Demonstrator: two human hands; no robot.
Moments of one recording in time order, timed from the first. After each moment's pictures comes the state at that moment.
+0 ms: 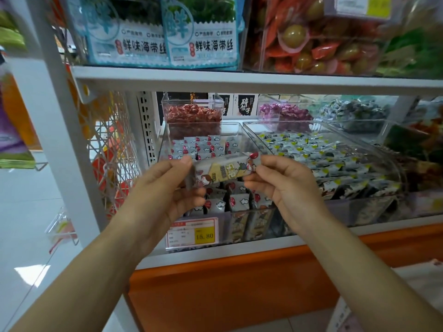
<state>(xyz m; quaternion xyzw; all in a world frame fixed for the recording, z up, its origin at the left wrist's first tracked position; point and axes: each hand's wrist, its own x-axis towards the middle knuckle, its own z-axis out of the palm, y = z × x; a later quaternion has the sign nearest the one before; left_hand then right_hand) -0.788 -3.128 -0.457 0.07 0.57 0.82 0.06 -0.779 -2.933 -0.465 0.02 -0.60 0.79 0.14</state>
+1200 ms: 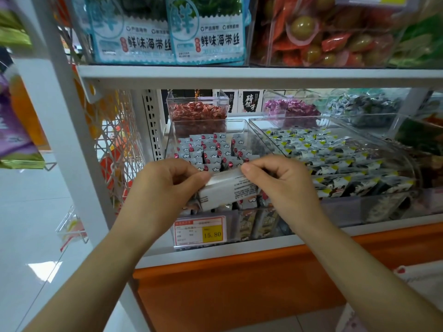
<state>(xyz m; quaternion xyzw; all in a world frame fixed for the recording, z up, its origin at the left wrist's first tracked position) -0.783 -3.134 -0.449 0.16 0.84 0.50 -0.13 -0.774 -2.950 -0.465 0.15 -0.78 0.55 0.26</state>
